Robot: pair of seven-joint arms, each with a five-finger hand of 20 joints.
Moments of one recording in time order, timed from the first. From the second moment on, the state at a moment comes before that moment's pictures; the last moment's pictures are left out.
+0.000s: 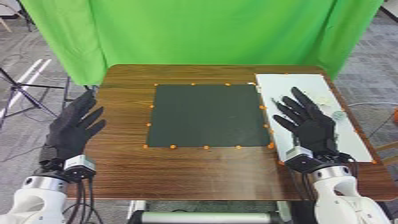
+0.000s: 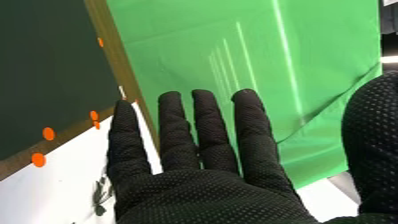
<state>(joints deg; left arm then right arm) 128.6 -64.5 -105.2 -125.6 45.5 3.1 4.9 -116.9 -70.9 94.3 -116.8 -50.8 -0.9 -6.0</state>
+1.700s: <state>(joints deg) 130.6 -64.5 -107.3 -126.8 45.7 3.4 4.5 -119.8 -45.4 90.3 -127.3 -129.8 -0.3 38.7</state>
